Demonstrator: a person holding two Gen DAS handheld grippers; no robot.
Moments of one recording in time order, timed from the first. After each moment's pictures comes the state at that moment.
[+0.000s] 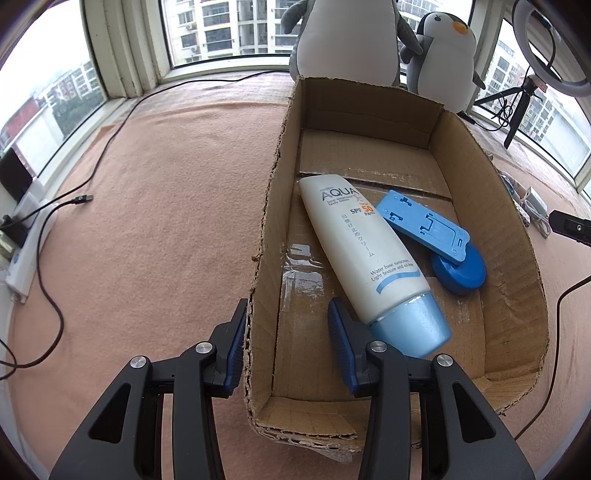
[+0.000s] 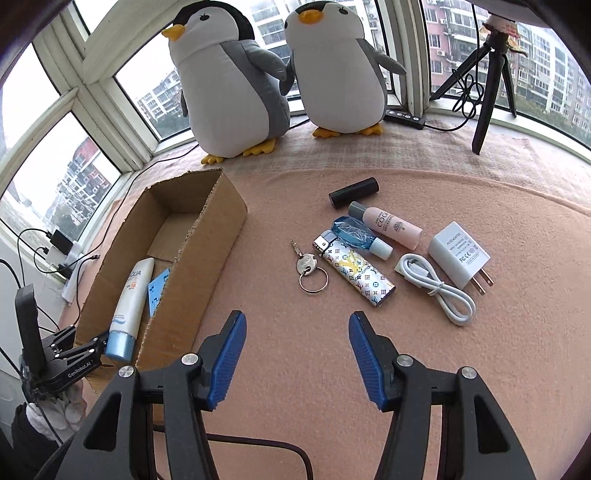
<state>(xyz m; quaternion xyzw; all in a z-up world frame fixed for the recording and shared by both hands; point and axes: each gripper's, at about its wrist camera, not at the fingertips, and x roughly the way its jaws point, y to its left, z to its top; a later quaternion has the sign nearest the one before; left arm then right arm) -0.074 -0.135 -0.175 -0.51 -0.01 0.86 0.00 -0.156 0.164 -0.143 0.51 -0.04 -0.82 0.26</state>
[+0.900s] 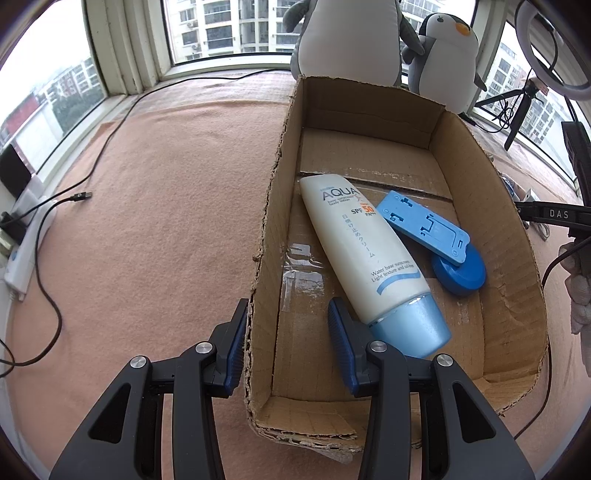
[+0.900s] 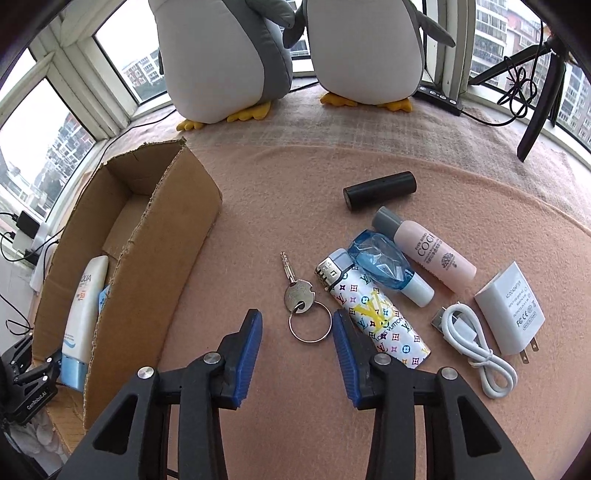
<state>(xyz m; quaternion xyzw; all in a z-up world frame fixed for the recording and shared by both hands) -0.073 -0.138 -0.176 -0.51 -0.02 0.86 0.00 -0.209 0.119 -0.182 0.55 0.02 -0.80 0.25</state>
